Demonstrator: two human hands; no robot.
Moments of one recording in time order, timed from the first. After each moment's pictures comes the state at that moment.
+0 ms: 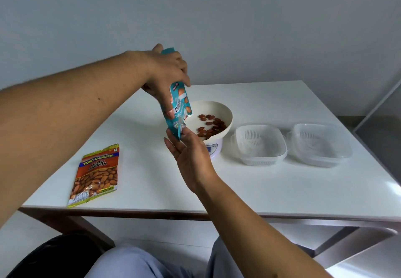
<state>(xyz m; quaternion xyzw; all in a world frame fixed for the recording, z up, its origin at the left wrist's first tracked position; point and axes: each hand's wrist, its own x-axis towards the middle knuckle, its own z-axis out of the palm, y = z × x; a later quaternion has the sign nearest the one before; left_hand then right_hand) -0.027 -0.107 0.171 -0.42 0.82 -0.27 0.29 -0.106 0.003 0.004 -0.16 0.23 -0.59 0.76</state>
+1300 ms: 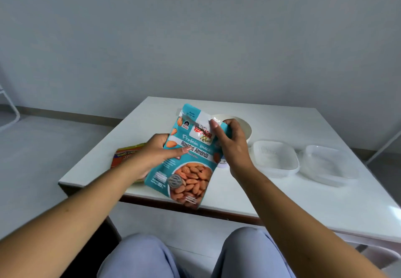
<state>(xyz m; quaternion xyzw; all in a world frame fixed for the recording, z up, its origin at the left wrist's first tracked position) 0.054 0.043 0.051 -0.56 0.55 0.48 -0.38 -0.135 0.019 0.041 -0.50 0.43 -0.55 0.50</state>
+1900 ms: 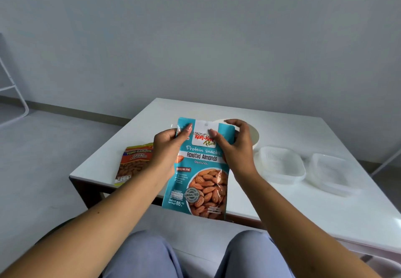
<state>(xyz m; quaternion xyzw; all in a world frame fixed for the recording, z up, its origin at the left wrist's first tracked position) 0.029 0.046 0.049 -0.50 0.36 0.46 -0.64 -0.123 0.028 0.043 -0.53 0.44 -0.55 0.47</state>
